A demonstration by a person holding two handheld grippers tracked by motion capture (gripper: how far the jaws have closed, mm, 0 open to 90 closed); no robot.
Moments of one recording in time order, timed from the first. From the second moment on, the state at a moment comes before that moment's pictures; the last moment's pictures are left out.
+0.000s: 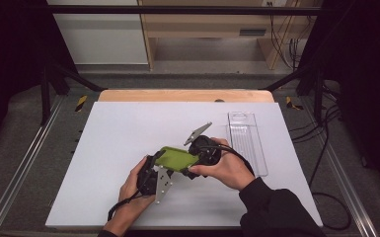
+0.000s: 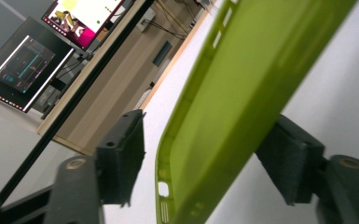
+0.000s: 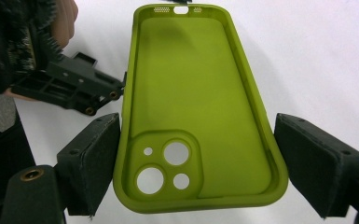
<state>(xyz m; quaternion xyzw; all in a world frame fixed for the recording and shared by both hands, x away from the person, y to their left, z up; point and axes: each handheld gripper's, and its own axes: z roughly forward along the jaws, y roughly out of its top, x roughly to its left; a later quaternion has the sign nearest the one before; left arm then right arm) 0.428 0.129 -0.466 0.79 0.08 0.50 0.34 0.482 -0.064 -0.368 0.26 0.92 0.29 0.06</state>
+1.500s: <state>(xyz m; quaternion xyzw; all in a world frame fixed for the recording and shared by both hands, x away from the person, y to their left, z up) 0.422 0.137 -0.460 0.79 0.10 0.53 0.29 0.479 -0.083 -0.356 0.27 0.87 0.40 0.06</state>
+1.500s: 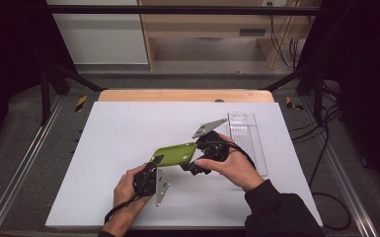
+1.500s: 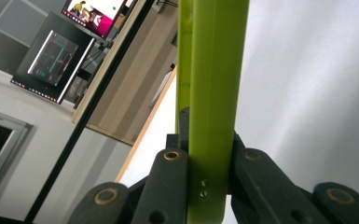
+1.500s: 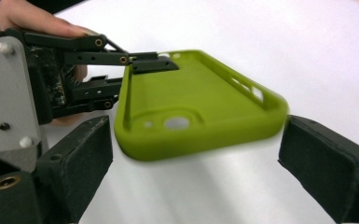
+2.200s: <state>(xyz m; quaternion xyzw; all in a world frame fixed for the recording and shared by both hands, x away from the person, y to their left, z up) 0.427 0.169 -0.445 0.77 0.25 0.41 0.42 0.453 -0.112 -0.410 0.33 0.75 0.56 0.15</state>
